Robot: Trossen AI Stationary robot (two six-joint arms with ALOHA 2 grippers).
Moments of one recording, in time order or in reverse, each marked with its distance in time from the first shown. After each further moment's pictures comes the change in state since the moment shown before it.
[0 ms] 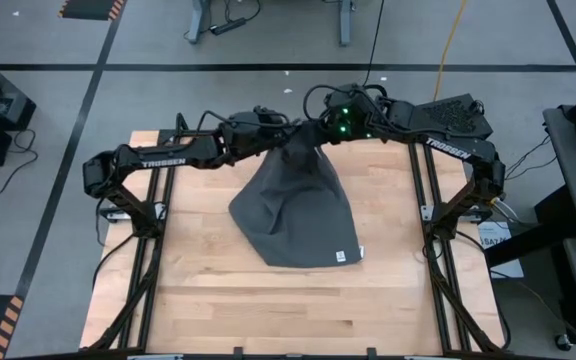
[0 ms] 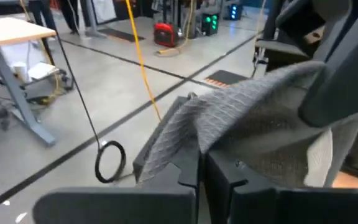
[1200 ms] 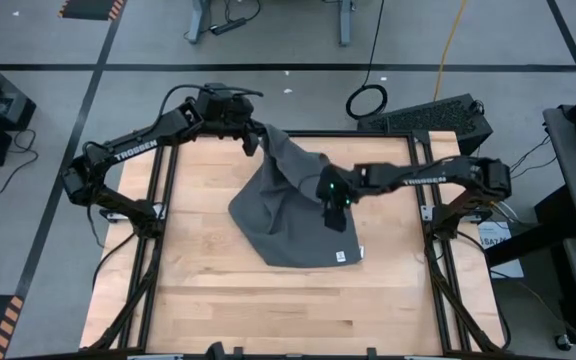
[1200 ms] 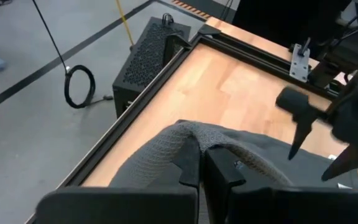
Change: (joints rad) left arm 0.292 -0.158 0.001 -0.501 0.462 0.028; right arm 0.177 -0.047 -0.808 0.370 -0.135 -0.752
